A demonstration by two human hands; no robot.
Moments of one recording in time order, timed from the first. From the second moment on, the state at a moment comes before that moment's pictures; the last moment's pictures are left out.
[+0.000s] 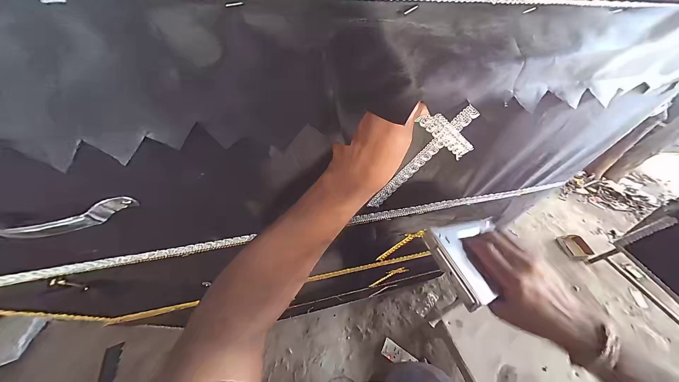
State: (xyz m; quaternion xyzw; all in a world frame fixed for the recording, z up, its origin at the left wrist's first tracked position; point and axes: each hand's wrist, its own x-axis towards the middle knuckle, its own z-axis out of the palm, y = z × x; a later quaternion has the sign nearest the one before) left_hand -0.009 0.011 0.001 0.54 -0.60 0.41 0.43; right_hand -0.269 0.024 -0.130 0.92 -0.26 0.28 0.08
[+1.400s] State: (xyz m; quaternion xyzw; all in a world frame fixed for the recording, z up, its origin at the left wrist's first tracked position) left_hand -0.027 0.011 -0.008 0.60 -0.57 0.38 0.41; right_hand -0.272 0.035 -0.205 0.71 -0.33 0.45 -0.44
